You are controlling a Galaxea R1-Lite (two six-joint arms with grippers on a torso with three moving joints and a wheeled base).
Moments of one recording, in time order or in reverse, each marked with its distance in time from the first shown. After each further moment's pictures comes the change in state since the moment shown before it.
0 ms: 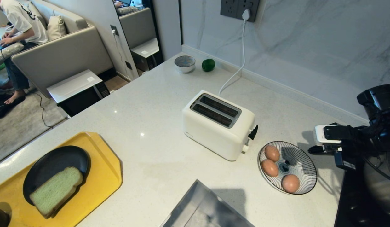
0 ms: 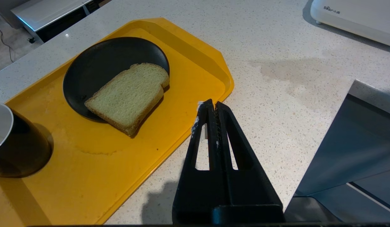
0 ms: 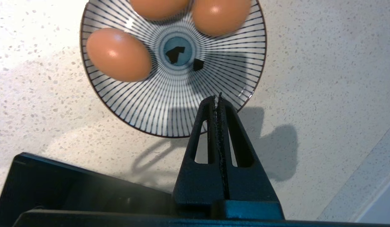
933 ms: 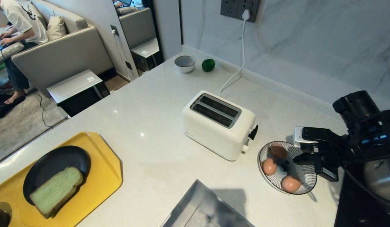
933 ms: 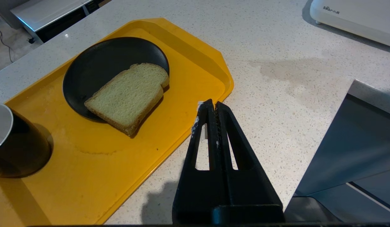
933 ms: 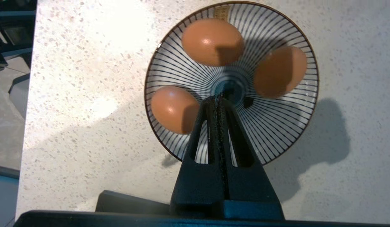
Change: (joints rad) left arm 0.000 0.000 0.000 0.000 0.000 0.000; right arm 0.193 -0.004 0.047 -0.006 -0.094 0.339
